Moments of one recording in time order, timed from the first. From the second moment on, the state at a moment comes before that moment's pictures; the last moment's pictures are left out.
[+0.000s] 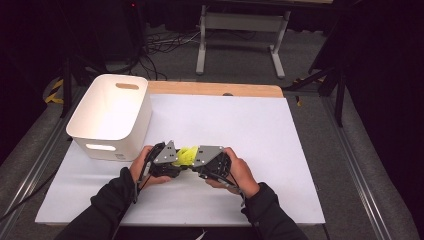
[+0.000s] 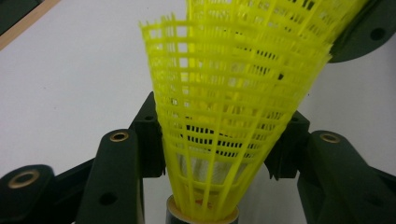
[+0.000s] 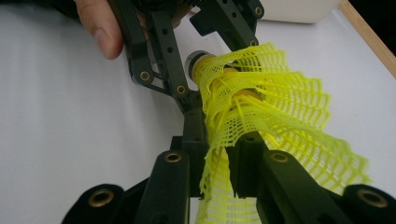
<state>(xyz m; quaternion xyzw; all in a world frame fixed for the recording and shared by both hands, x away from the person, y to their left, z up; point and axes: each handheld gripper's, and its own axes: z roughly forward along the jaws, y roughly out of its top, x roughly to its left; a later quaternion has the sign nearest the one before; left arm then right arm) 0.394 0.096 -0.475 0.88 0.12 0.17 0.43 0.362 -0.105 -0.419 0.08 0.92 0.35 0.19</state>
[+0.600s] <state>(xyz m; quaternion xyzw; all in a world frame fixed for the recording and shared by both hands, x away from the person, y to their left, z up) 0.387 0.106 -0.474 0.84 0.13 0.19 0.50 0.358 -0.111 -0.411 0.09 0.90 0.40 0.16</state>
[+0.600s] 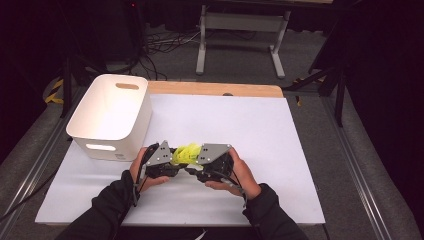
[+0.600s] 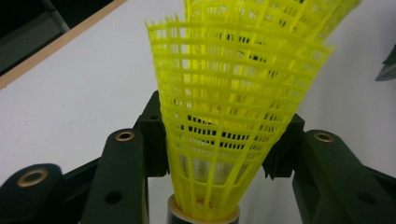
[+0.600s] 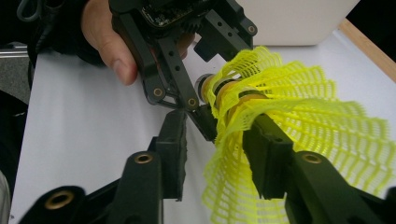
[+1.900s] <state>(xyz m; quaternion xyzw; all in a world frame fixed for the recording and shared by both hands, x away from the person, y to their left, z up) 0.379 0.110 -0.469 0.81 0.12 0.18 0.55 0.355 -0.121 -0.391 0.13 0.85 0.49 0.14</state>
